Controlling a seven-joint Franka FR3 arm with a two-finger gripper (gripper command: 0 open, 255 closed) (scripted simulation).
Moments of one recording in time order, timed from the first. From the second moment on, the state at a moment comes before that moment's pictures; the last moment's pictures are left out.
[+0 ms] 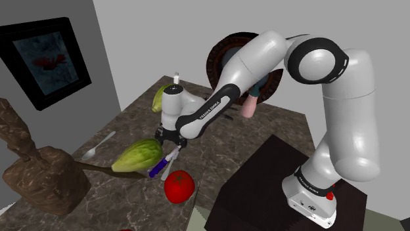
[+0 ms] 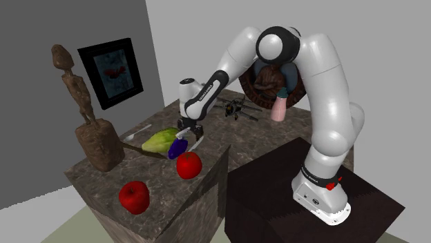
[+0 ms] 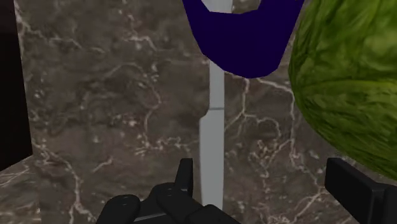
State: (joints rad) arm 0.27 0.60 0.23 -1.96 -0.23 2.57 1.67
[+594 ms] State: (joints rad) arm 0.33 0.61 0.22 -1.96 -0.22 2.54 1.78
